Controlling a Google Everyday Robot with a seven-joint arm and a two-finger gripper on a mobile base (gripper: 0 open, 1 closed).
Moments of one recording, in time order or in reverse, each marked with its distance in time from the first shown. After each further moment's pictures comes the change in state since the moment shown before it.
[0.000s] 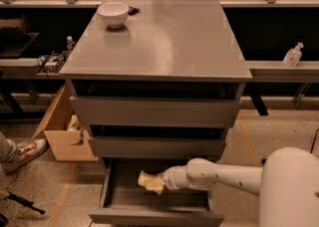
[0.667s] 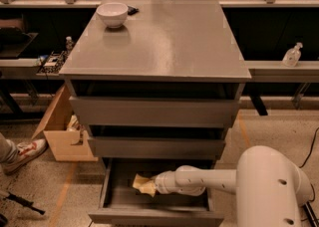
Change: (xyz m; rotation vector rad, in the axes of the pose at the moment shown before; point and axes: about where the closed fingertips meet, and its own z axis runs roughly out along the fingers) arm 0.019 -0.018 0.066 0.061 -0.010 -0.019
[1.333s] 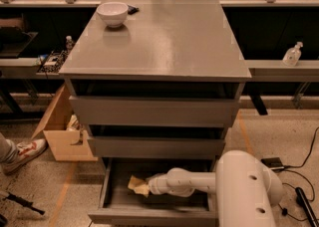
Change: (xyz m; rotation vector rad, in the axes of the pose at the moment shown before) arm 0.013 -0.015 0.068 0.004 -0.002 0.013
